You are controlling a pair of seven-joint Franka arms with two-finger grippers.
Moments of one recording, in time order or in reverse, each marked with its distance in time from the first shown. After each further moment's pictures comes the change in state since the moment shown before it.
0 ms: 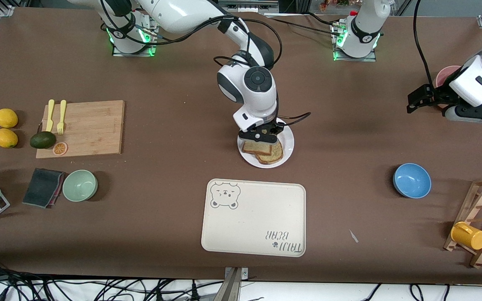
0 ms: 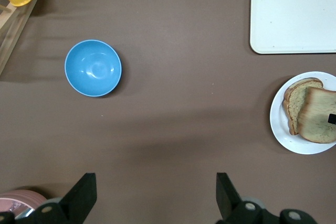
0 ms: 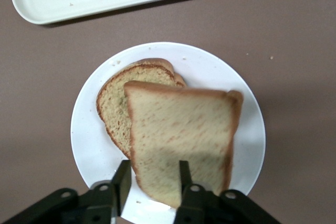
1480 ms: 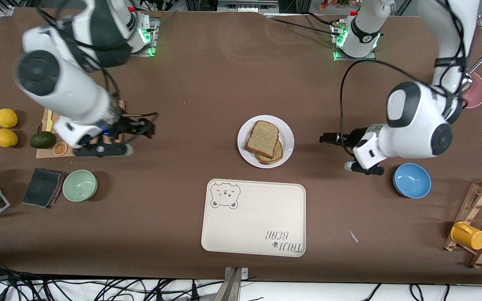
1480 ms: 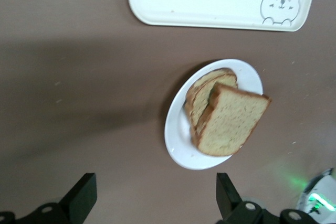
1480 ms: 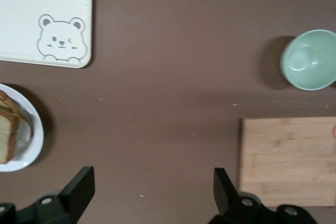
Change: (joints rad) left arm -0.064 0.465 -0.083 -0.005 -0.530 0.215 0.098; right arm -0.548 -0.604 -0.038 -0.339 0.004 -0.436 -0.818
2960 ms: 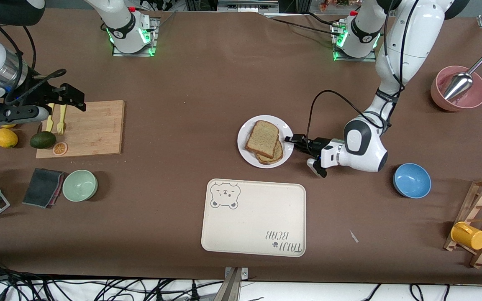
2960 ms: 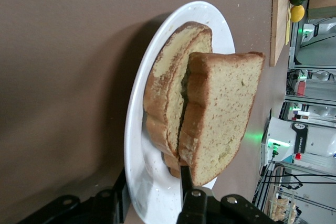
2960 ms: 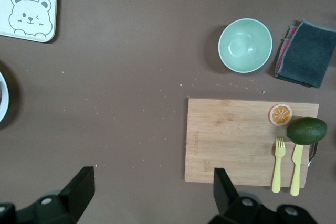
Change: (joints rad) left arm -0.061 0.281 -0.005 -0.086 -0.466 0.061 0.716; right arm -0.186 -0.237 0.010 -0.191 -0.001 -0.029 -0.237
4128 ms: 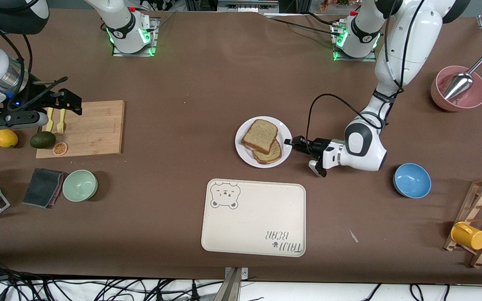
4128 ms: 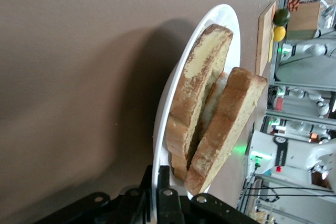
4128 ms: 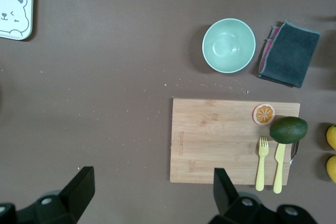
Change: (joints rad) left arm 0.029 0.028 0.009 0.004 -0.094 -0.037 0.000; right arm -0.004 0.016 0.000 0.000 -0.058 0.008 -0.001
